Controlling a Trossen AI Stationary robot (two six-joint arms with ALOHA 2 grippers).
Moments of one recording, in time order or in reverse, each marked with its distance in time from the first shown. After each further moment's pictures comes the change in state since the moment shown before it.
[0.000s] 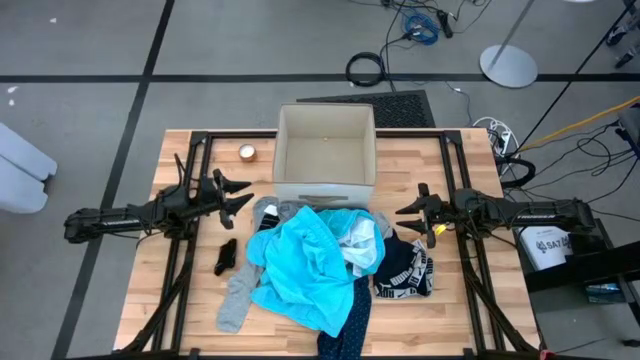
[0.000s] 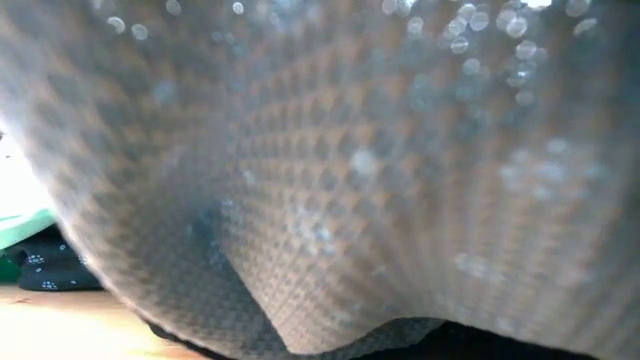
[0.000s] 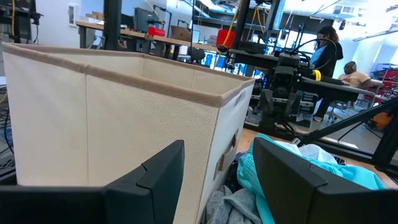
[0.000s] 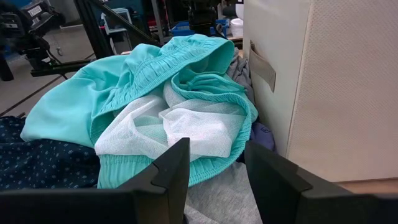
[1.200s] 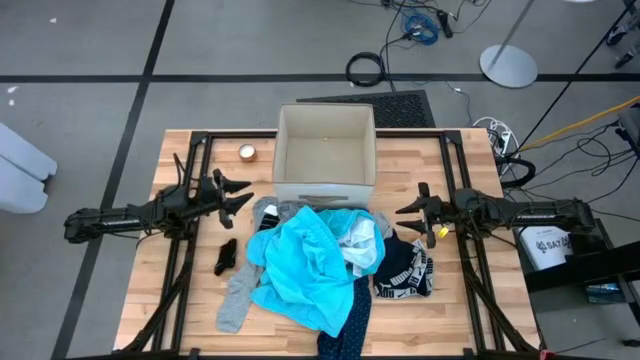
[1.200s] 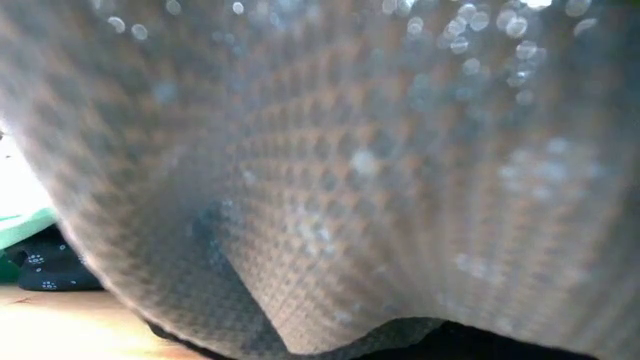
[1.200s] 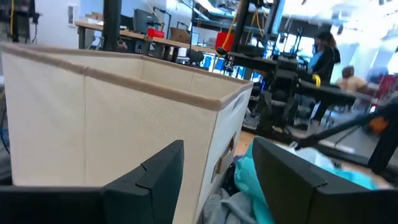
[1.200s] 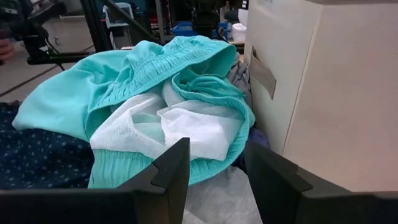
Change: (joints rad) left arm 0.000 0.000 0.000 0.018 -0.003 -0.055; right arm 0.000 0.000 0.000 0.010 0.000 -0.081
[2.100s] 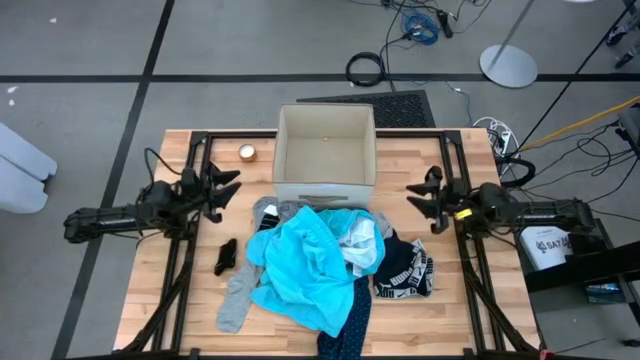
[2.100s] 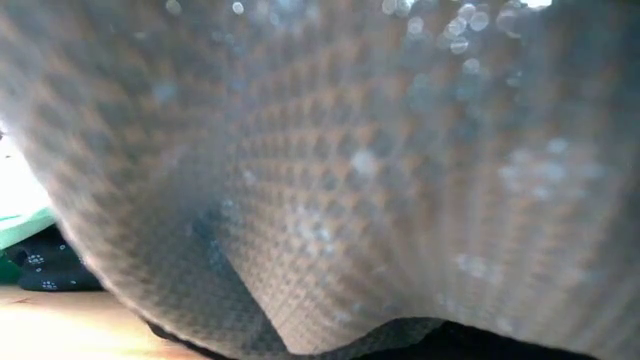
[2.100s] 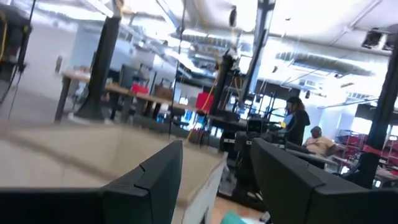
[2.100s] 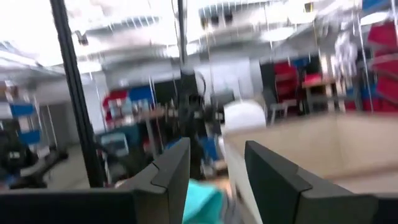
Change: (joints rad) left arm 0.000 0.006 0.073 0.207 0.024 0.045; right arm 0.000 0.000 0.000 0.532 0.136 0.146
